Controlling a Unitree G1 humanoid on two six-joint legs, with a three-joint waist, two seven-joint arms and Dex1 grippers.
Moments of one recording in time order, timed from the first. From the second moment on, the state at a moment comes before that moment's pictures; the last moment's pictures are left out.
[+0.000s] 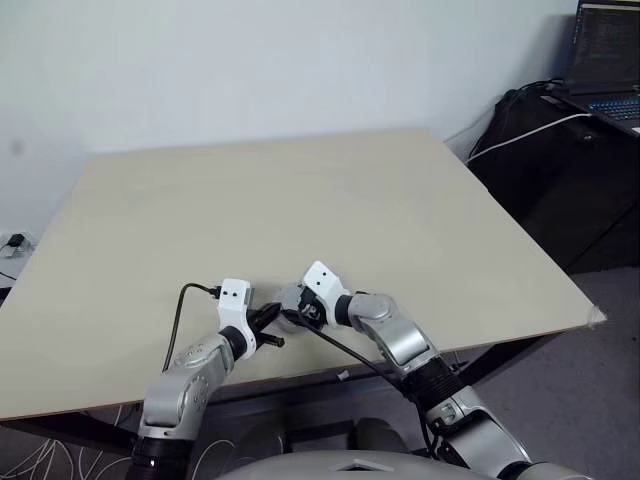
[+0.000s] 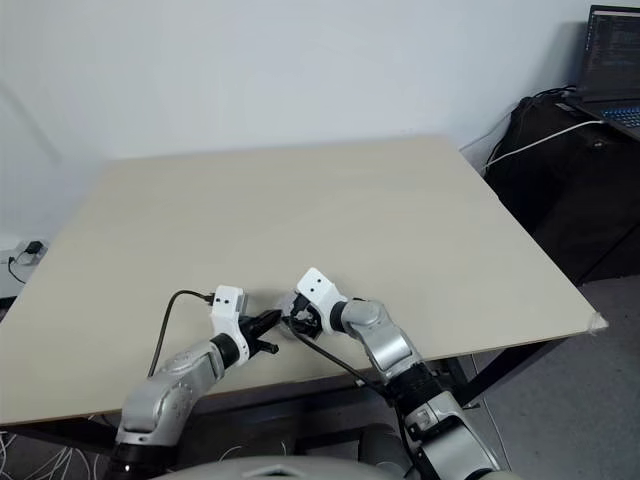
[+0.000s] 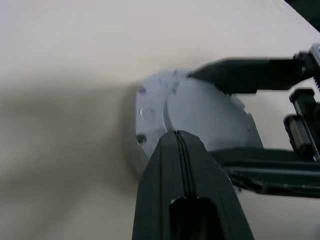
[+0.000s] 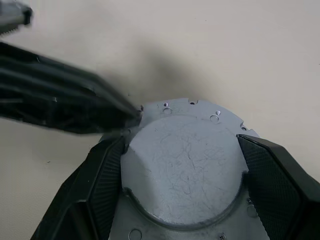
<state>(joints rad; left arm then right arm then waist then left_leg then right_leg) 0.05 0.19 -0.02 -0.19 -0.41 0.76 -0.37 -0.34 -0.11 0.40 0.26 -0.05 0.41 0.64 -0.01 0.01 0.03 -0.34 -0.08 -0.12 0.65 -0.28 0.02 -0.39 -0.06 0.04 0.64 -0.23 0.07</state>
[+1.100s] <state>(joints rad) -0.16 0.20 0.05 0.01 -0.49 0.85 -0.43 -0.33 -0.11 0.40 0.24 -0.05 0.43 0.63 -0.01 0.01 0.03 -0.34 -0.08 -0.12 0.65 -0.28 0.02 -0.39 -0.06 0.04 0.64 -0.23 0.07</state>
